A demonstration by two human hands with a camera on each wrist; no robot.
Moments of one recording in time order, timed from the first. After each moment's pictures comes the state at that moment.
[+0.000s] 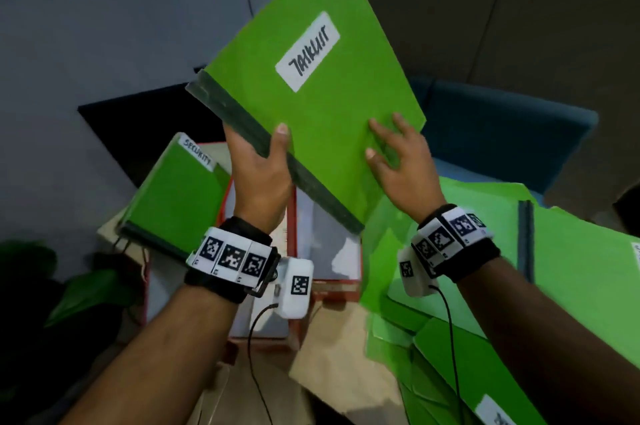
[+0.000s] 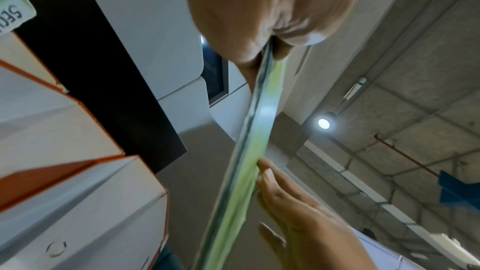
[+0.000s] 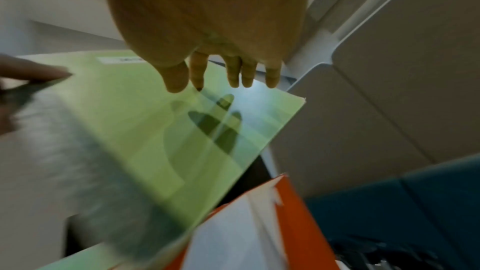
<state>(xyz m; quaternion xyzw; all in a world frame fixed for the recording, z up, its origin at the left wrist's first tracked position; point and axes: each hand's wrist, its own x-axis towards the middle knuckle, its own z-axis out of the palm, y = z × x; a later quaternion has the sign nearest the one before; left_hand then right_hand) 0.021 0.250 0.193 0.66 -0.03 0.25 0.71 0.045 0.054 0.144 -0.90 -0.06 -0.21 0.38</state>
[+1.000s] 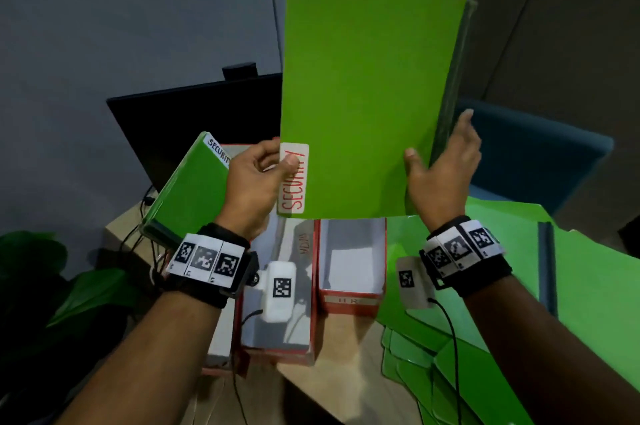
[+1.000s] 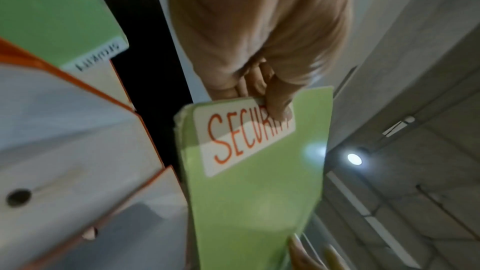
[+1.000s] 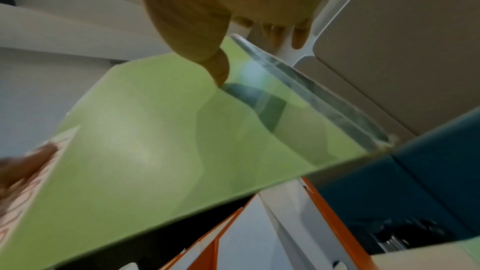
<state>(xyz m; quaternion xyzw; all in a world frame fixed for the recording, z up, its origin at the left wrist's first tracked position) 0.049 0.328 0.164 0.70 -0.01 0.10 0.71 0.054 0.089 0.150 -0.84 0.10 -0.33 0.42</state>
